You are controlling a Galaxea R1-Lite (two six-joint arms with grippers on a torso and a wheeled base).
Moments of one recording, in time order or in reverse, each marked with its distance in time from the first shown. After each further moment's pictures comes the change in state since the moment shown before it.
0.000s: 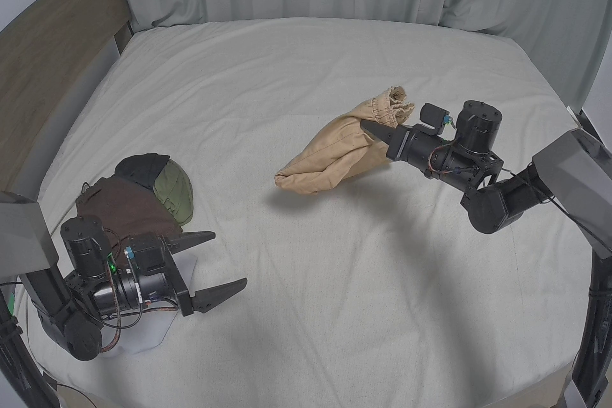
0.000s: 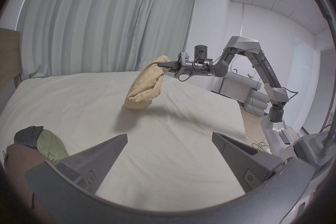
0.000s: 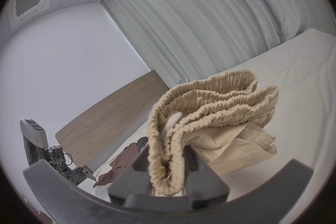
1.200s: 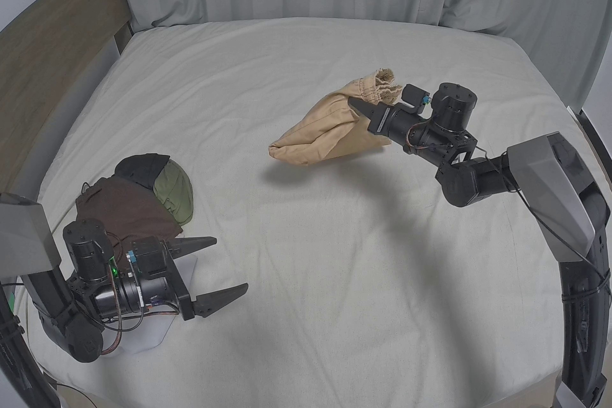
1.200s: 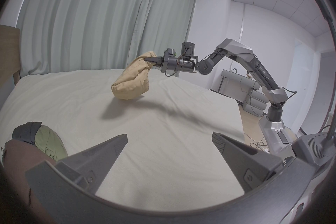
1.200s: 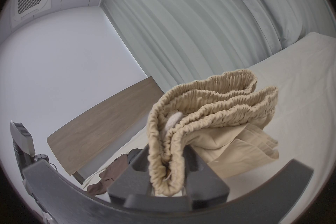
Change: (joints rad) left arm -0.003 0.012 0.013 0.000 -0.001 0.000; right arm -0.002 0.187 -0.428 0.176 -0.040 0.007
